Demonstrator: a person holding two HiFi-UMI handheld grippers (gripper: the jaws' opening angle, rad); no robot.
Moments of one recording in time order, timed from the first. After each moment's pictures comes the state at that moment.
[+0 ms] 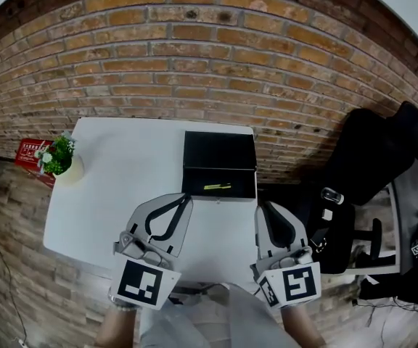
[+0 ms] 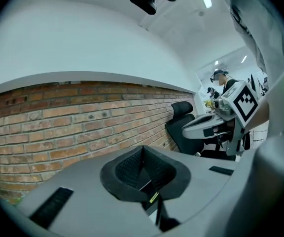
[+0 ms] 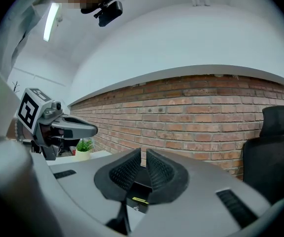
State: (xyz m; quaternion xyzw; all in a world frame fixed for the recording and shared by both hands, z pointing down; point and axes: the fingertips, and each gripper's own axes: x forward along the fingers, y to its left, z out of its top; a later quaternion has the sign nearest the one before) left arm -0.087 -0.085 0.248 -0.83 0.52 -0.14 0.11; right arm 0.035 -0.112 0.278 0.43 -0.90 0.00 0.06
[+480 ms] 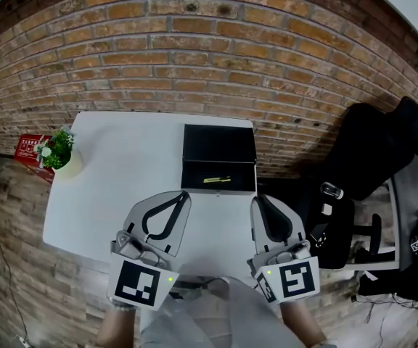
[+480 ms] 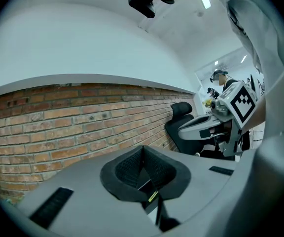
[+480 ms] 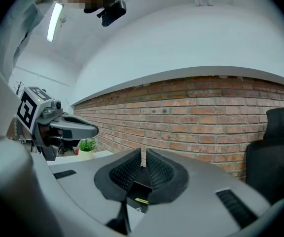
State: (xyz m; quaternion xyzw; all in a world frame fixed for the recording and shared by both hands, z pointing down) left arm -0.088 -0.071 0.249 -0.83 0.52 -0.14 0.11; right arm 0.024 -0.103 0.275 0.42 -0.91 -0.01 0.06
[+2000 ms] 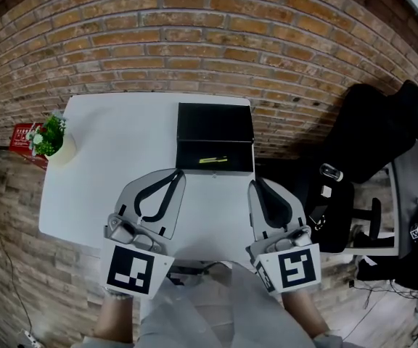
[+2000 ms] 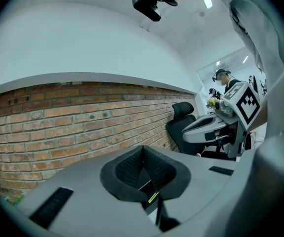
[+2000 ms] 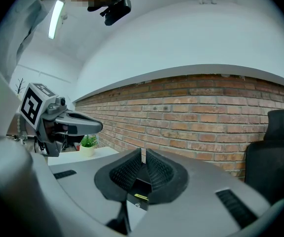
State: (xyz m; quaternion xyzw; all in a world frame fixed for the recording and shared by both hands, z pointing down) left arm -0.084 -0.079 0.256 -0.83 0.53 -0.15 0.10; right arm 0.027 -0.103 0.287 0.41 -0.91 -0.01 0.08
